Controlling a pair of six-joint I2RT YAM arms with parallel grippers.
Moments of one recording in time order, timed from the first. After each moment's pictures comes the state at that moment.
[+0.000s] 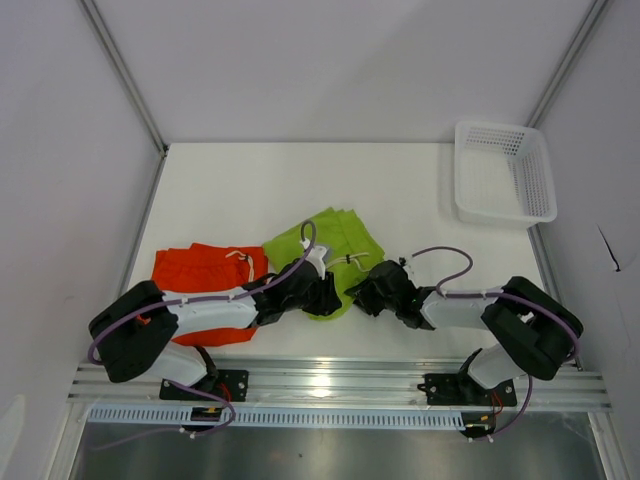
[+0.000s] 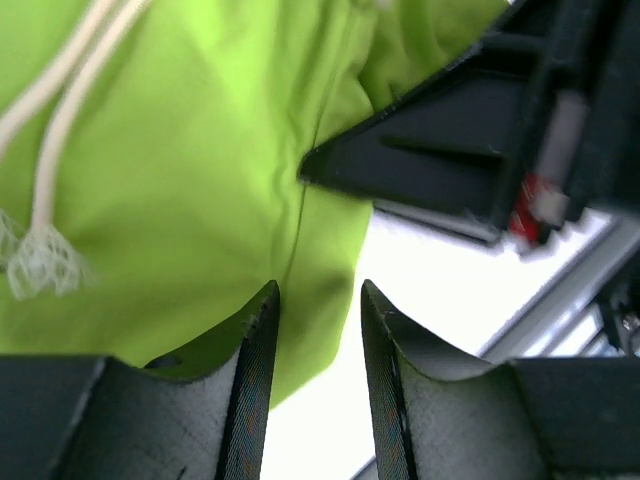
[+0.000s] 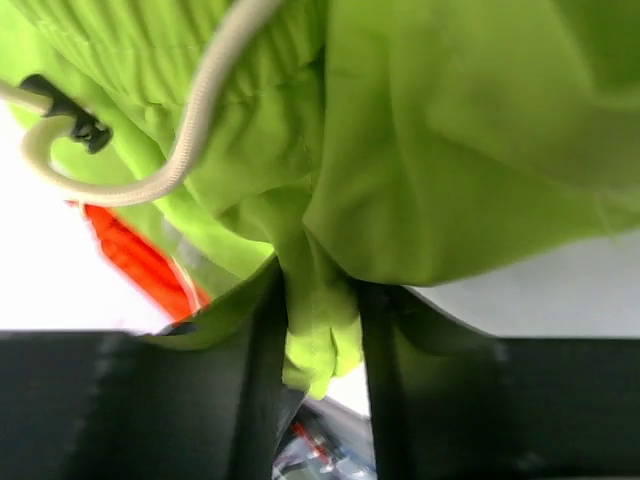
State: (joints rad) left arm -0.94 1.40 0.57 0.15 0.00 -0.63; right arm 0.83 1.48 0.49 0.23 0.12 1.60
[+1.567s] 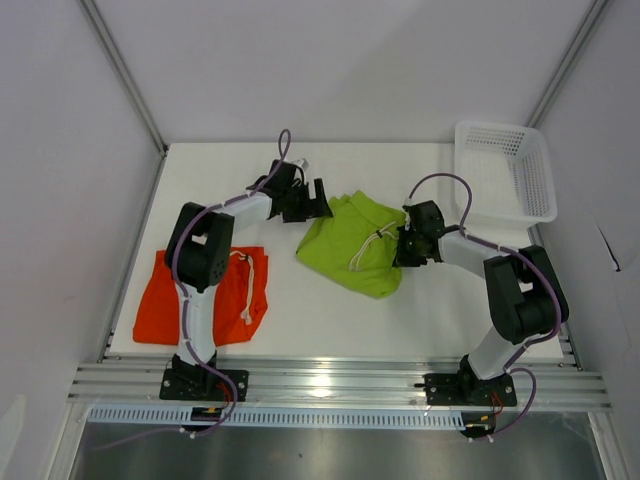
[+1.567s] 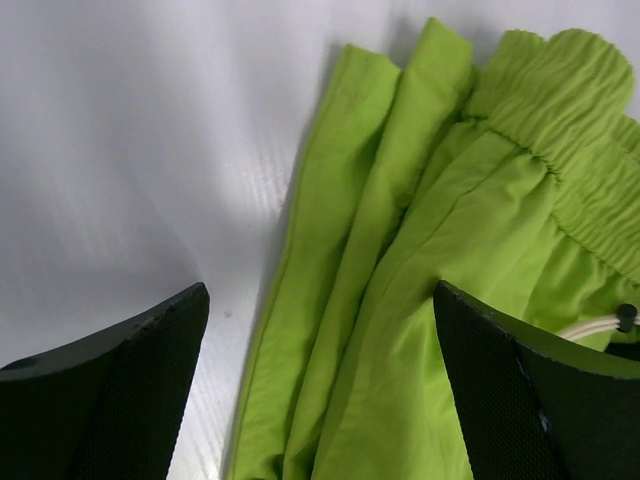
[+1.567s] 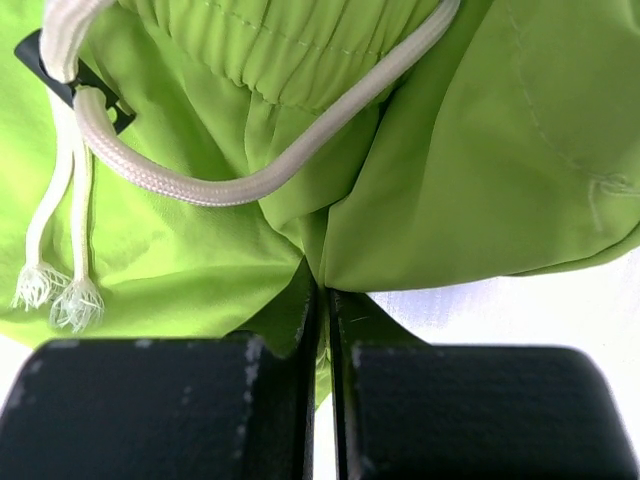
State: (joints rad) left arm -0.37 2.10 1.46 -0.18 0.28 -0.46; right arm 0.33 1.67 0.91 -0.26 -0.12 0.37
